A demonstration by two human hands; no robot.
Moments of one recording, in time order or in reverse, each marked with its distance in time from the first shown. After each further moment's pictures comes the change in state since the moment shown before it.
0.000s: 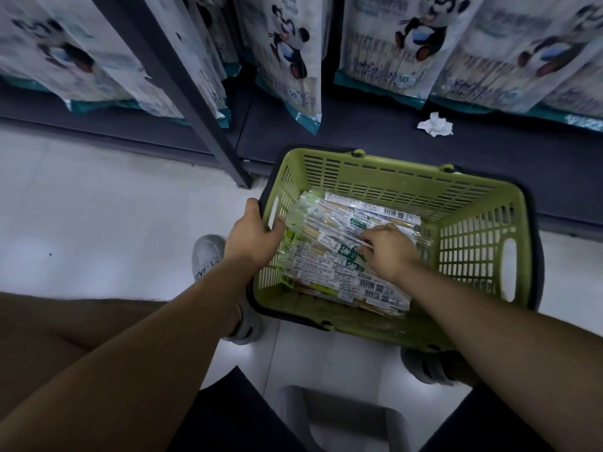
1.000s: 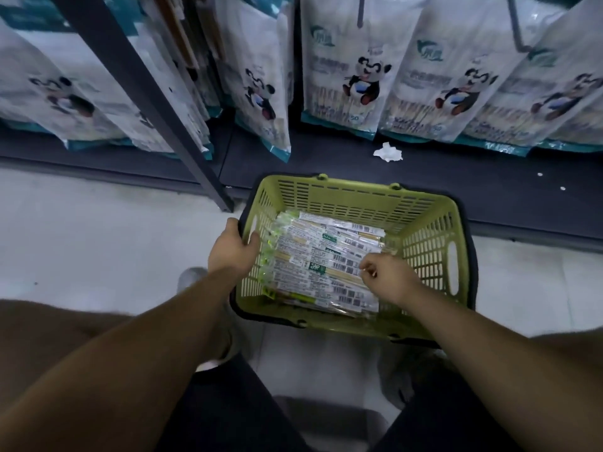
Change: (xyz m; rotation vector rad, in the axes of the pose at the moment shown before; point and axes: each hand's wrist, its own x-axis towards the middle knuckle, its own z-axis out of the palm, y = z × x) left_hand -0.004 -0.002 0.002 0.024 0.093 -0.011; right_hand -0.072 0.026 -0.042 0.122 -0.061 0.104
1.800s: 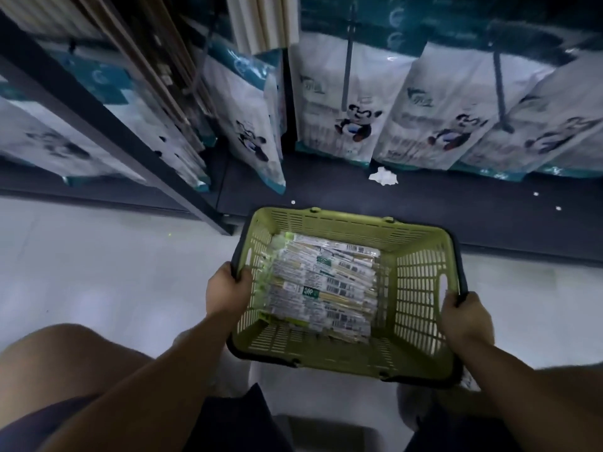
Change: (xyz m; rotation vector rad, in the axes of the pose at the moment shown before) left_hand -0.008 0.024 -0.019 -0.063 0.005 -0.183; right_hand -0.037 0.091 -0.035 0.351 0.389 0.767
